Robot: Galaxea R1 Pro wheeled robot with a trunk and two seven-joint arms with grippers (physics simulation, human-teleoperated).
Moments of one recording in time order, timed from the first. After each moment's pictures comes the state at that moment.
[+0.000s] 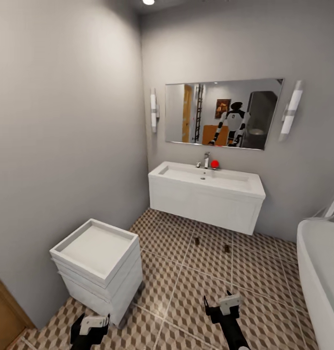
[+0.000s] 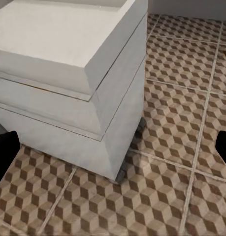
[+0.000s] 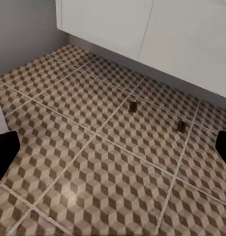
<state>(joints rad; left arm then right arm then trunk) -0.49 0.05 -0.30 0.08 0.24 -0.75 0.04 -0.52 0.04 0.16 -0.02 0.13 -0.75 -0.18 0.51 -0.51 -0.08</state>
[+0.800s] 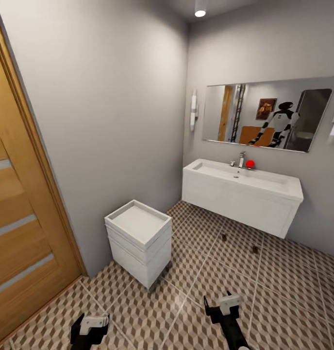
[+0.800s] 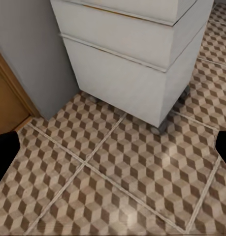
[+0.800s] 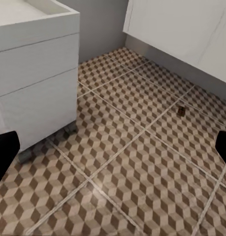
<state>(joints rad) -0.49 0.05 -0.30 0.08 0.24 -0.75 0.04 -0.52 0.04 0.16 -0.02 0.13 -0.75 -0.18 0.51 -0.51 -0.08</state>
